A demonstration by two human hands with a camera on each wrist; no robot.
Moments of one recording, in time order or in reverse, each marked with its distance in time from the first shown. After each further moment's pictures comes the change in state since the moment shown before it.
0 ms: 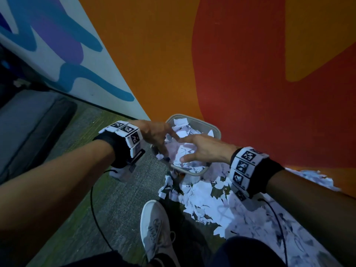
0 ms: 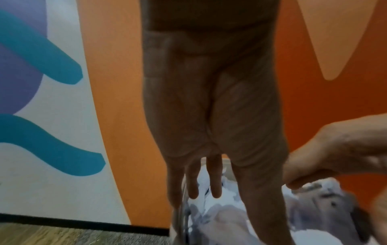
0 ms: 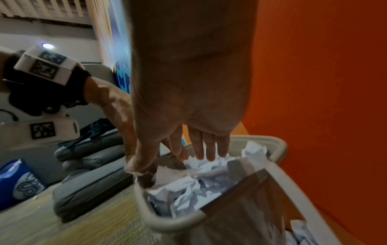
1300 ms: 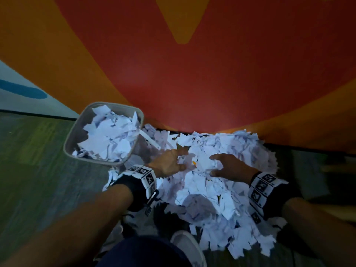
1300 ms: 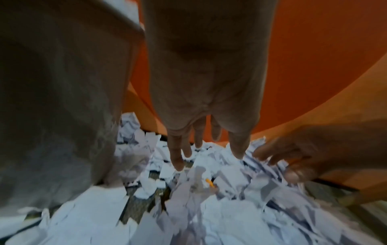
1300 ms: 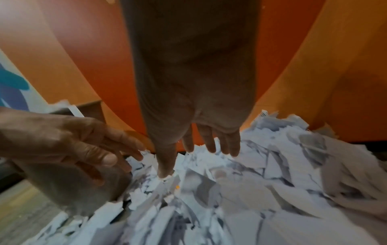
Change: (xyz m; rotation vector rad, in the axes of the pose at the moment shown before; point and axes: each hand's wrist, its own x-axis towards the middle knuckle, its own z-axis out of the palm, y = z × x) left_hand 0.135 0.195 0.174 -0.347 0.080 0.228; right_hand -0.221 0.207 0.097 0.312 0.012 0.592
